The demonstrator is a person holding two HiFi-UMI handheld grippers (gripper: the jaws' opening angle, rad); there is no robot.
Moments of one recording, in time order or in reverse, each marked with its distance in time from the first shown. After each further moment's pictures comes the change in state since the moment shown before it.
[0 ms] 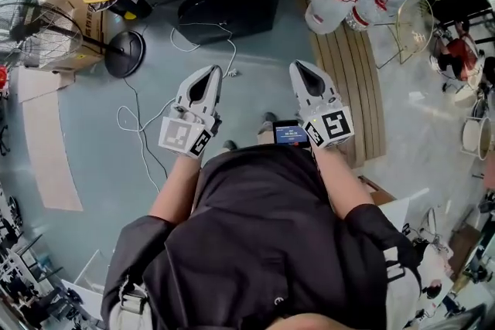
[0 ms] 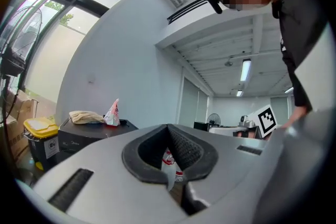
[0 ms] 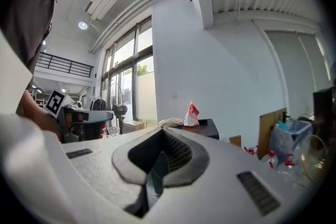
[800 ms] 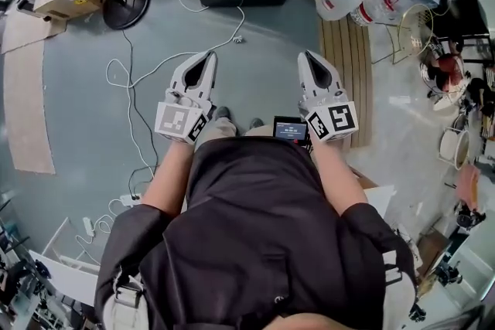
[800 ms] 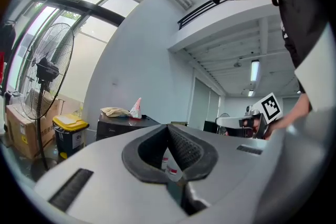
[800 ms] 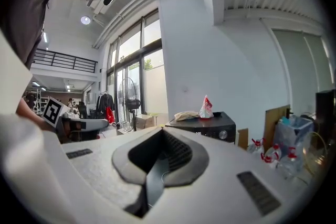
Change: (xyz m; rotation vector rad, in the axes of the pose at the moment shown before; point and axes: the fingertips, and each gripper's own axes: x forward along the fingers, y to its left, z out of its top) left arm -0.185 0.040 -0.035 -0.038 0.006 0.140; right arm -0.027 0.153 -0.028 -0.023 0.077 0.032
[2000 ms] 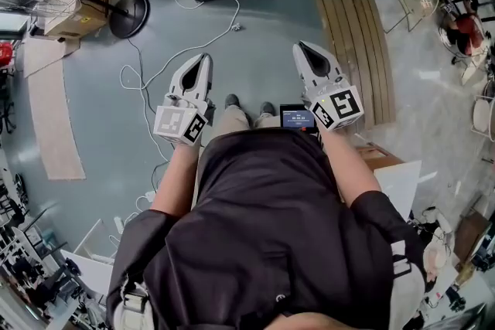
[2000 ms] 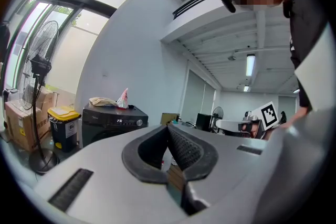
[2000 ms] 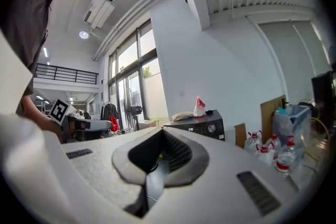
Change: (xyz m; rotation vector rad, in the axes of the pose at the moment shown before) left arm 0.001 -0.132 -0.034 -0.006 0.099 -0.029; right arm -0.128 -0.056 -0.033 0.092 -0.059 0.035
